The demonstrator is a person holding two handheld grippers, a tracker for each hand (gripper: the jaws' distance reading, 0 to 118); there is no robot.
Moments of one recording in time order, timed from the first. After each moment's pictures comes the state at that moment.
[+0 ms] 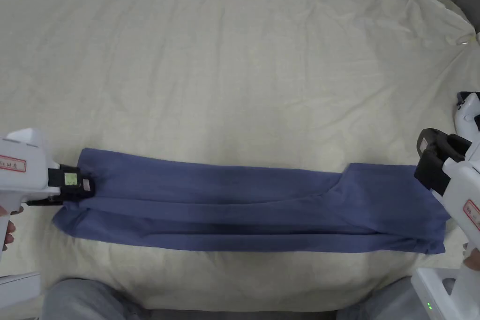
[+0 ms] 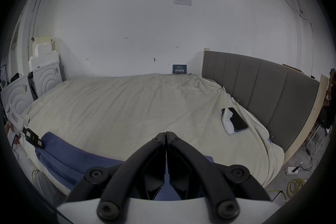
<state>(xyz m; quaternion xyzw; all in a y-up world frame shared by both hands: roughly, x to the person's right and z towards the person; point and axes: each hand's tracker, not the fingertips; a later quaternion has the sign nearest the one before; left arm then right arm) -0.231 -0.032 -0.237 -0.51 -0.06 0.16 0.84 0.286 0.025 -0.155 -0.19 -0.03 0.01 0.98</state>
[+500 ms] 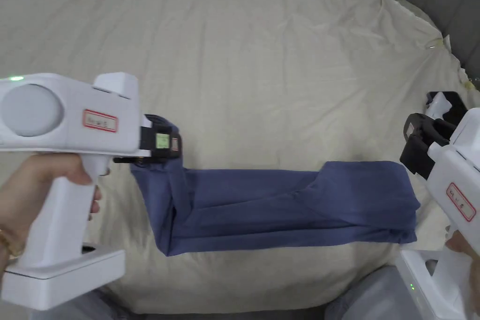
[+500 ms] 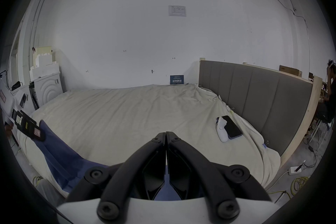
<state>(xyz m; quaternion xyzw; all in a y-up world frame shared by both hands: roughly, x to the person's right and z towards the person) -0.063 0.065 -0.215 -0.44 -0.22 0.10 0.86 0.310 0.043 -0.131 -0.15 -0.04 -0.01 0.99</state>
